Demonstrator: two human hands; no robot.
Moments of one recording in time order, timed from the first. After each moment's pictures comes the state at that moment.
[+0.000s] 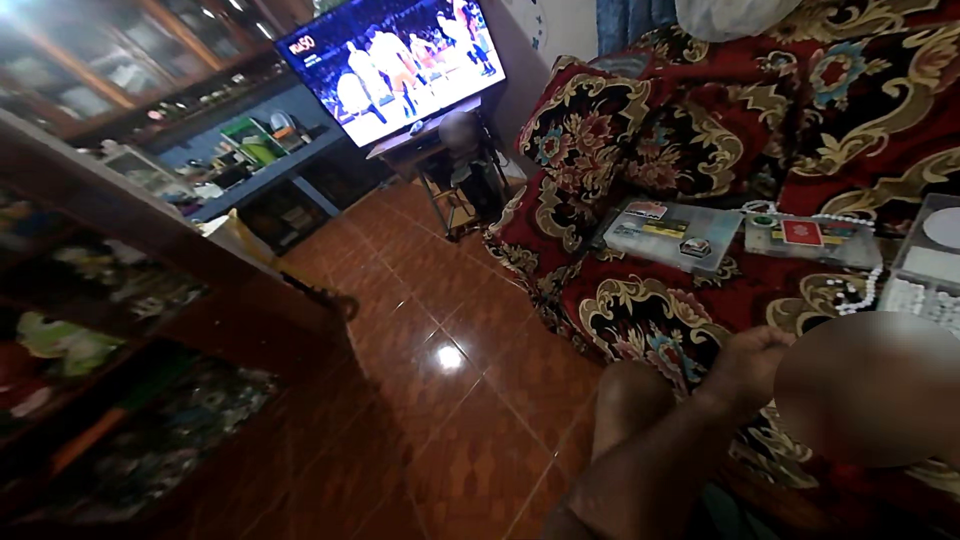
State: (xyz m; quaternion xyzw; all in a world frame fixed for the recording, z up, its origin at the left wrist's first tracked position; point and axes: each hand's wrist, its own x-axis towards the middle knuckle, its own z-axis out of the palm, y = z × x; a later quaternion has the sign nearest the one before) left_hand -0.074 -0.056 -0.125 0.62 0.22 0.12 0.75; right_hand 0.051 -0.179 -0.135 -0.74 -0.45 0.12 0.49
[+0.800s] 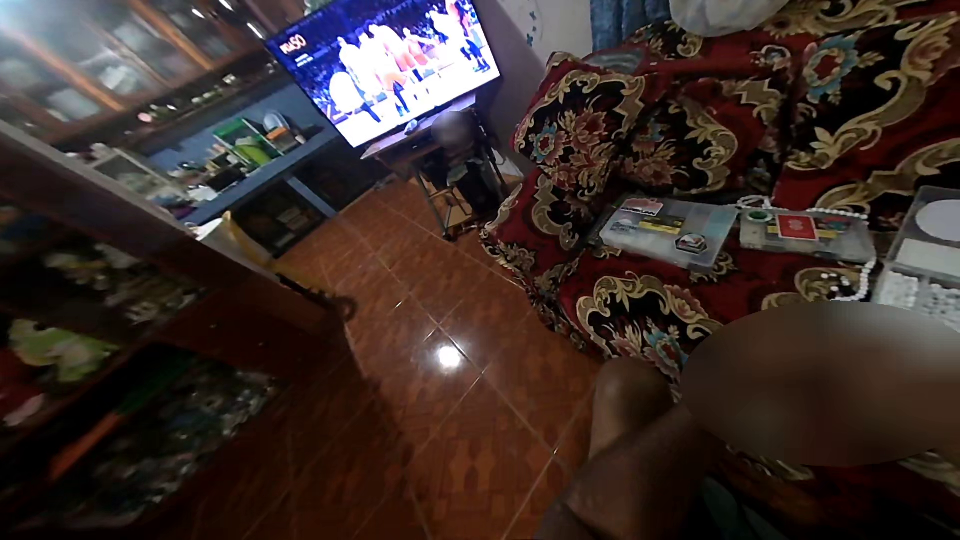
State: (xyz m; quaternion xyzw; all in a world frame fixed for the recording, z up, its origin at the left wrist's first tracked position) left_hand -0.075 -0.058 -0.122 0.69 0.24 0.13 0.67; right_hand 0.058 -0.179 -0.145 -0.73 -0.48 0.10 0.48
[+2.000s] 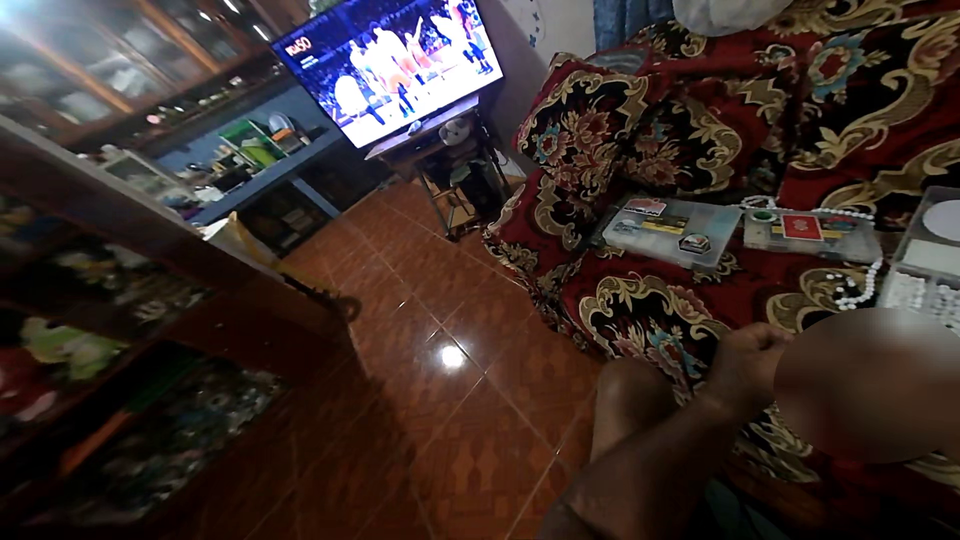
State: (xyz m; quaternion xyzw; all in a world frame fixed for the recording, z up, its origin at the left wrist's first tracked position) left_hand -0.075 -0.062 -0.126 0.67 0.23 0.17 0.69; right_hand 0.056 -0.178 -0.142 -0.73 -0.47 0.12 0.49
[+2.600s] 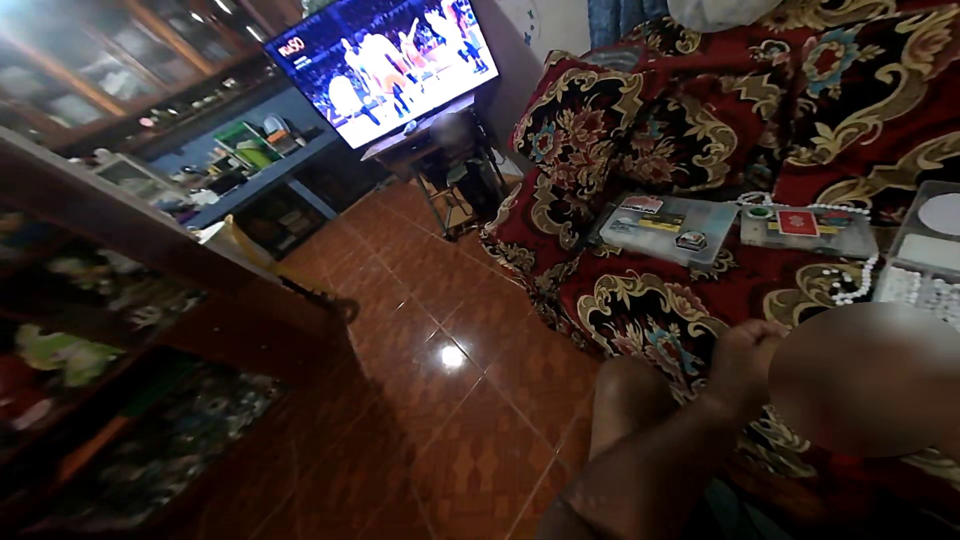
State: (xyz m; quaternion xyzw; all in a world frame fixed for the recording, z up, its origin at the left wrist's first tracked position) left_hand -0.073 -0.064 -0.129 0.64 0.24 0.18 0.70; right_hand 0.057 -0.176 -0.143 -0.73 -0.48 0.11 0.48
